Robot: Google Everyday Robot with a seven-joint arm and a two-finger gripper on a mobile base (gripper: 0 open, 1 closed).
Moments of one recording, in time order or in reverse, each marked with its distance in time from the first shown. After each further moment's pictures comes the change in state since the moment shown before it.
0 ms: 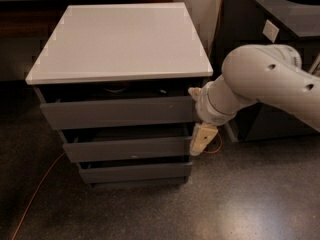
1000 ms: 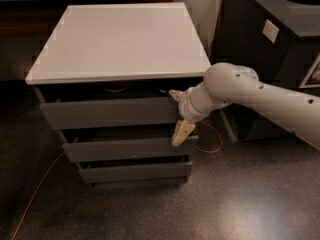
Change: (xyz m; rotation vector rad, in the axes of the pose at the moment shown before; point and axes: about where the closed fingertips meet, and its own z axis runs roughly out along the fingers) arm -0.012 -0.048 0.113 0.002 -0.169 -0.084
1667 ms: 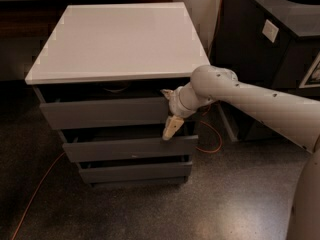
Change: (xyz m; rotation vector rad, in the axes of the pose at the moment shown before) arm 0.002 -0.034 0.065 -0.009 -0.040 0.023
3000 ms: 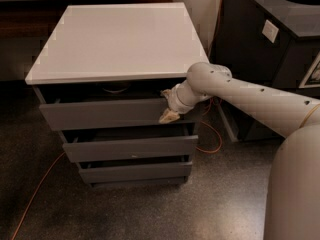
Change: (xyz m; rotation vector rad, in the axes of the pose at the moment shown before) arm 0.015 -0.018 0.025 -0.023 0.032 0.061
